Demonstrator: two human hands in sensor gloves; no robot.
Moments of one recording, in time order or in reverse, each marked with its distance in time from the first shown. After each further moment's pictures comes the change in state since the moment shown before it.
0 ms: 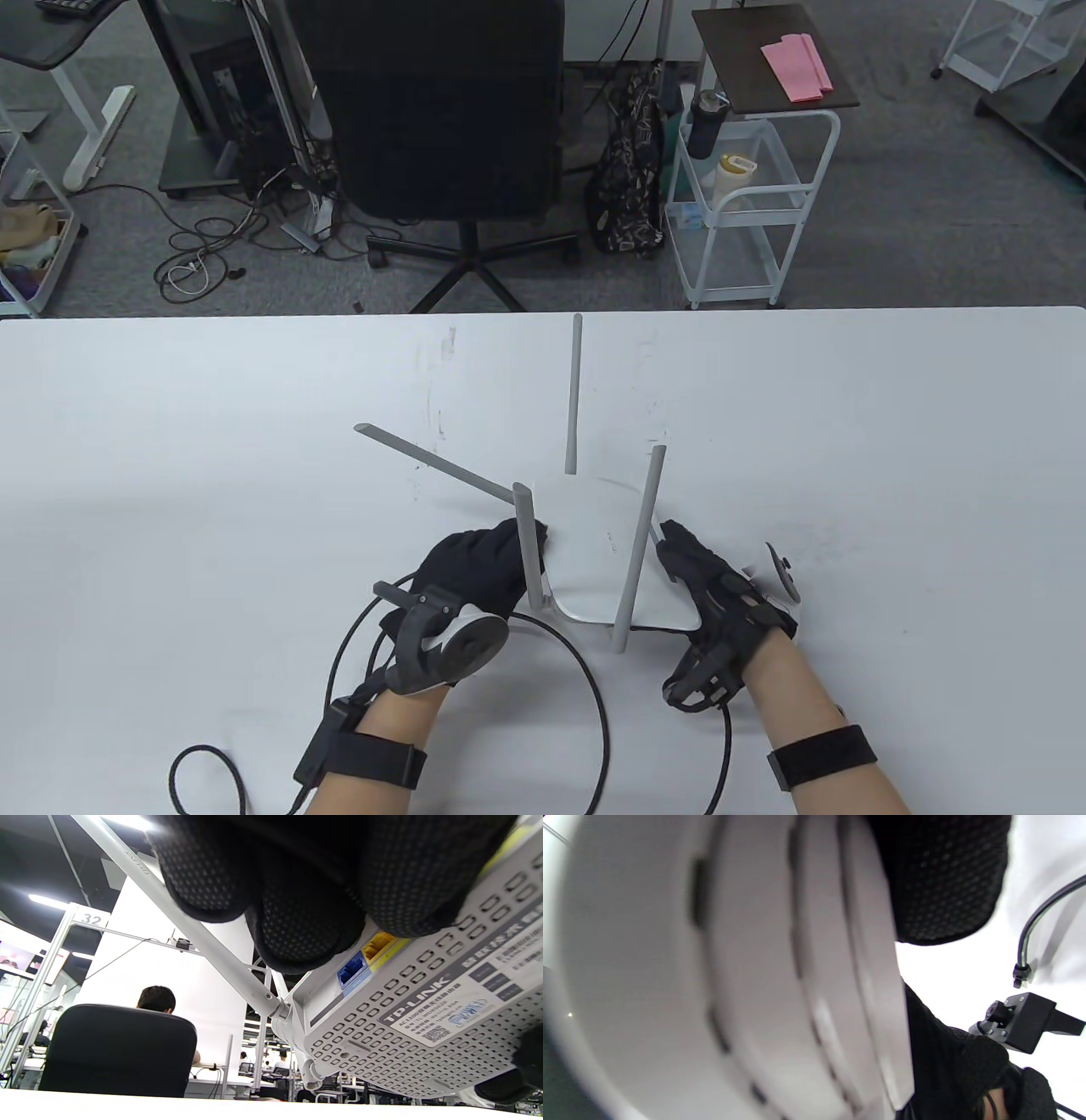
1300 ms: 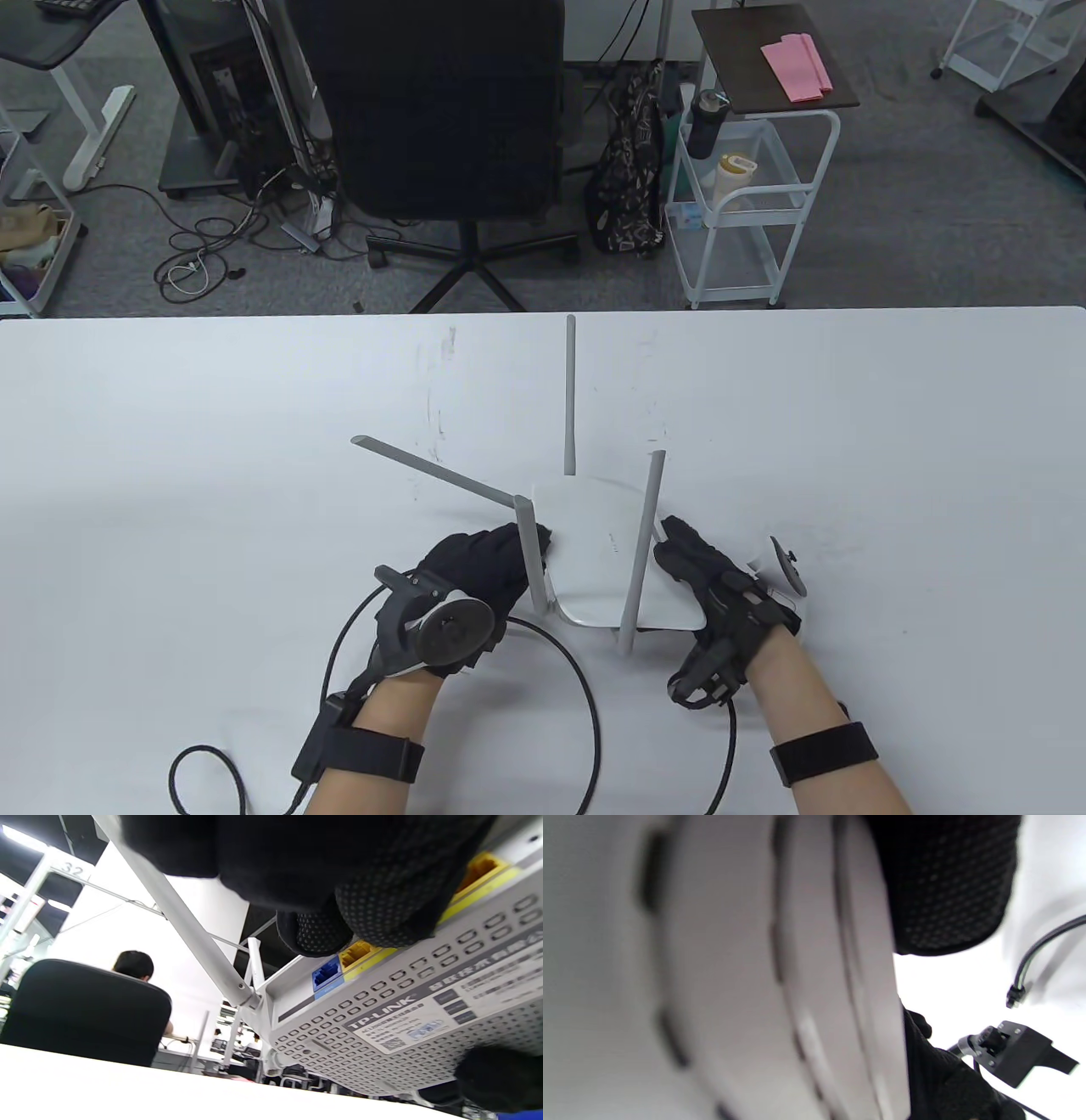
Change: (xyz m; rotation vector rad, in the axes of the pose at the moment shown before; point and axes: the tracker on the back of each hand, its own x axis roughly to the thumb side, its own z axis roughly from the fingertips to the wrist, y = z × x) left_hand -0.009 0.002 -0.008 -0.061 -0.009 0.152; right_hand 0.008 0.005 0.003 -0.058 -0.014 0.072
